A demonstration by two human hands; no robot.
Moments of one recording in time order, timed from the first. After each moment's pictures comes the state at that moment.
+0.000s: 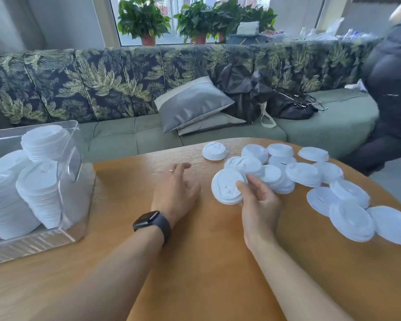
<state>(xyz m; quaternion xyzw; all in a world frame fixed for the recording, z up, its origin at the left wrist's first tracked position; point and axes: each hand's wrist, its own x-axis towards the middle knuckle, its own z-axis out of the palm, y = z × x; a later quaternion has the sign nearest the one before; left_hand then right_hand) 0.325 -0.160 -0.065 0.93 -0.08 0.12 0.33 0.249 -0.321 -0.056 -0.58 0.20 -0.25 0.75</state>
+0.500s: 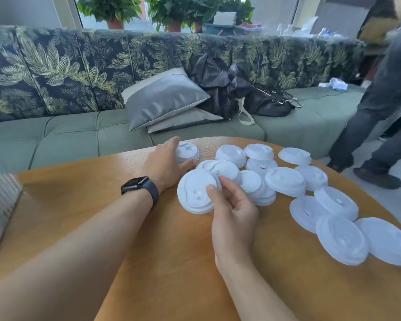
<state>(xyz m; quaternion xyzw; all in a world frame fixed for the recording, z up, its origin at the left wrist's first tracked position) 0.452 -0.227 -0.076 0.94 -0.15 0.10 0.28 0.276 -0.336 -0.076 -0.58 0.17 -0.25 0.76</state>
